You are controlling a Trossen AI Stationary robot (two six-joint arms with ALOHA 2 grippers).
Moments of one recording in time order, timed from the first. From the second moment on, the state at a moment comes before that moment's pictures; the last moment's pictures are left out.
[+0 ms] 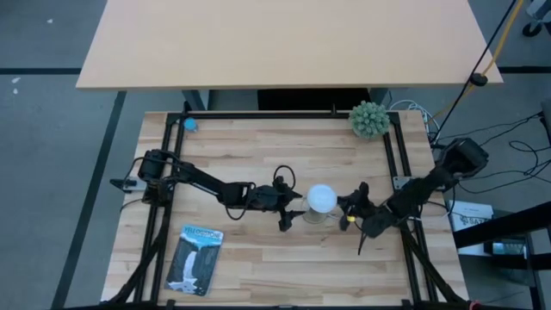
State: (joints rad) left arm -0.13 1.91 0.97 0.53 -0.16 -0.23; right arm 0.61 1.42 0.21 0.49 1.02 0.88
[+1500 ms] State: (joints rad) left arm -0.14 1.92 1.02 0.59 -0.06 -0.20; right arm 0.46 1.43 0.21 0.84 0.86 0.51
